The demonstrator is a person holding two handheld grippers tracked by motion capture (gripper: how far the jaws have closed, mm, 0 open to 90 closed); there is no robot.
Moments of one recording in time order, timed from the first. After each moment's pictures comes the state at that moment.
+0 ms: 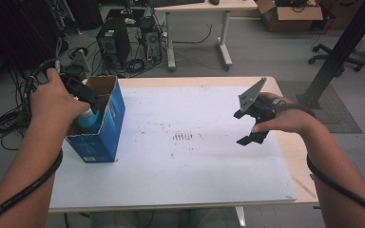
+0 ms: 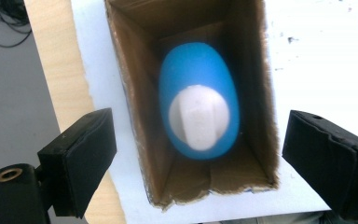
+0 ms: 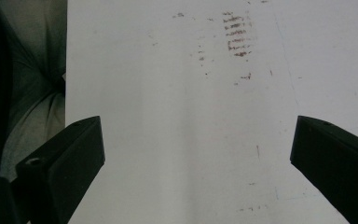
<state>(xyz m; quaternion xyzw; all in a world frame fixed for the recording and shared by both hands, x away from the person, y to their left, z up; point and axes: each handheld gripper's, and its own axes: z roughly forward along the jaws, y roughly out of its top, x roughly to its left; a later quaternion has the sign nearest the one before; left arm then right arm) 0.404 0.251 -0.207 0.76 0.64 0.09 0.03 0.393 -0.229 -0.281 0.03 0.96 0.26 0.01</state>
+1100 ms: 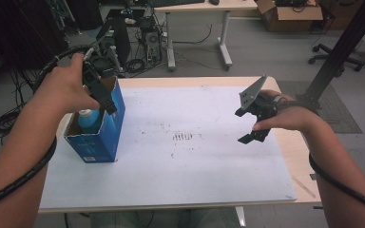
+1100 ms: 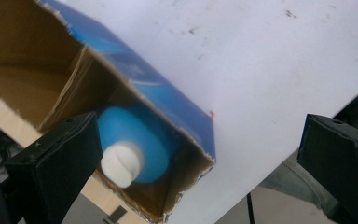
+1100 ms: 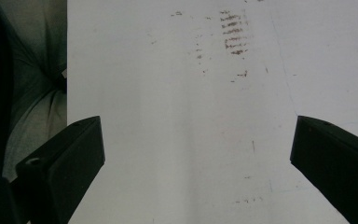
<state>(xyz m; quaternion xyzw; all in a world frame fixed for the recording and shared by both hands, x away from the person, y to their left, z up) 0.399 0.187 -0.173 0.94 0.34 0.06 0.03 0.393 -0.229 -0.270 0.03 0.97 0.25 0.02</state>
